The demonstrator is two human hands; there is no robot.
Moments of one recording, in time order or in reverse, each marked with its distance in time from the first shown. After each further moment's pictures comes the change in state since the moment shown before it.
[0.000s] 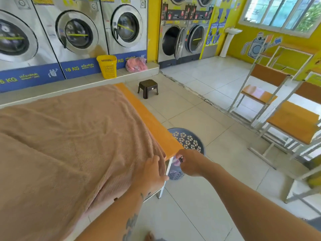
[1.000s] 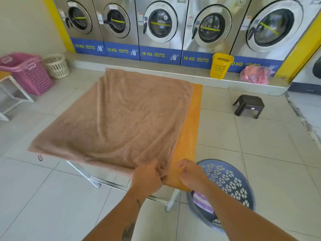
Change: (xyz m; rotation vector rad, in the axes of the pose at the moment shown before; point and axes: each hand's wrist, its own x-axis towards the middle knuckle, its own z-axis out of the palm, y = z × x) left_hand 0.078 0.081 0.034 -0.163 0.500 -0.786; right_hand 0.193 0.058 -0.036 0.096 -0.496 -0.420
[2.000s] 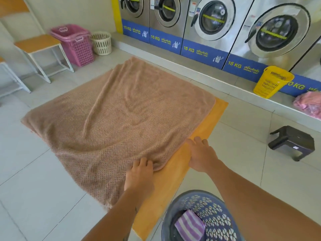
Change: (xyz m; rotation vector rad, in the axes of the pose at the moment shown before) left_hand 0.117 0.087 0.048 0.332 0.061 -0.368; right_hand 0.219 -0.003 -0.156 -0.953 0.020 -0.471
